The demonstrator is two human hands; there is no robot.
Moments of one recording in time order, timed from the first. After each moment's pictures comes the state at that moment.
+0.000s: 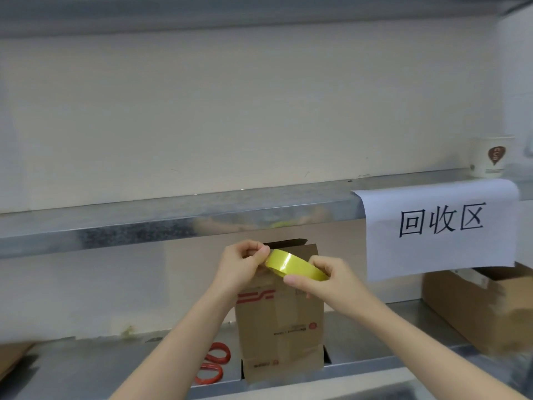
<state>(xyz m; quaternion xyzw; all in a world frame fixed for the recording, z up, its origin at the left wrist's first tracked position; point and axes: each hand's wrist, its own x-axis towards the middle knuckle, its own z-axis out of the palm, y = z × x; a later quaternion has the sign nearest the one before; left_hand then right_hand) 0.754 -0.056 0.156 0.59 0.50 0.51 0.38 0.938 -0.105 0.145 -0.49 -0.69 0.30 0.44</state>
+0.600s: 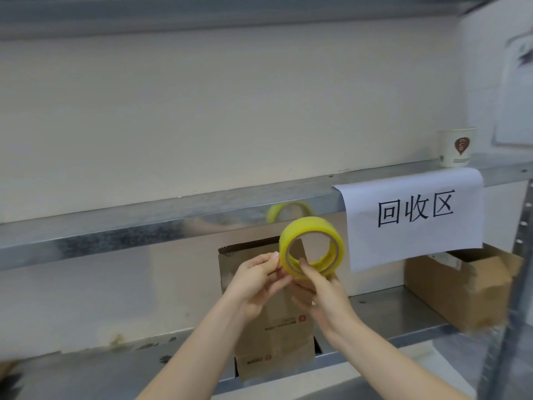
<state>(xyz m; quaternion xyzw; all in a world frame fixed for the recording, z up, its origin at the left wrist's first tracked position) 0.793 -0.081 0.148 0.41 0.36 0.48 0.68 0.920 -0.111 0.107 -0.42 -0.30 0.58 0.63</state>
